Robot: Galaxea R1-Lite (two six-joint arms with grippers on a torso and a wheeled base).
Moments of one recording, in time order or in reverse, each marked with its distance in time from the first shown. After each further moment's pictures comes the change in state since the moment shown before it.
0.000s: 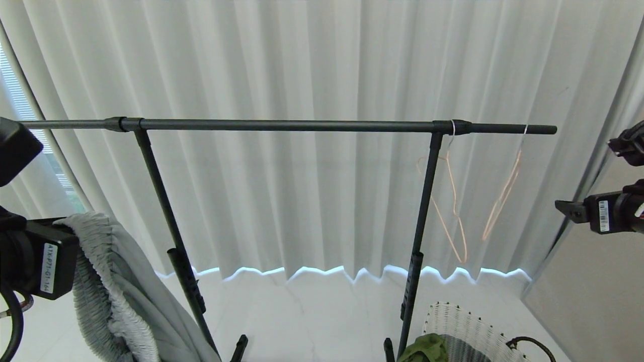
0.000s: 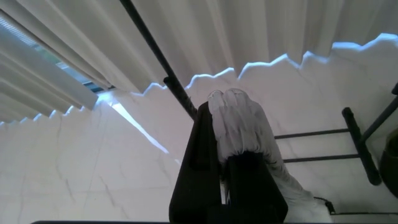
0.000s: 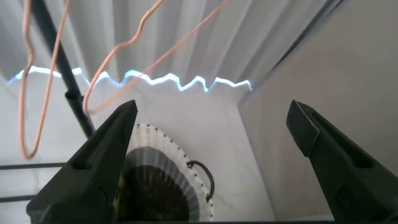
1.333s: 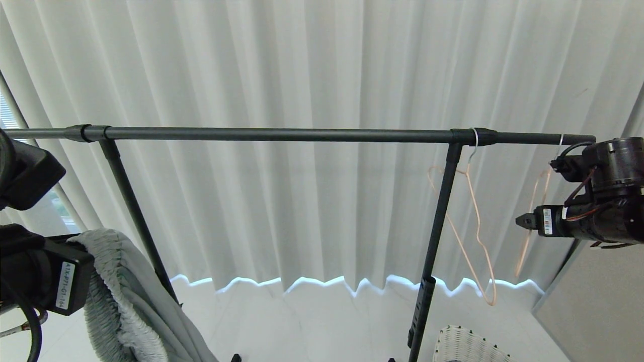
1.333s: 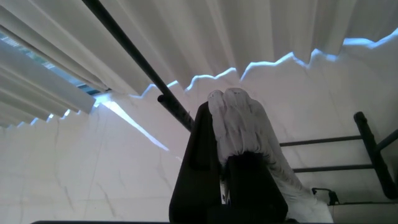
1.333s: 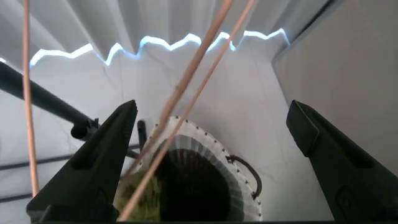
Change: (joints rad) left arm 0.000 0.004 0.075 -0.036 0.000 0.001; right arm 0.000 0.286 -0.142 0.130 -0.005 0.242
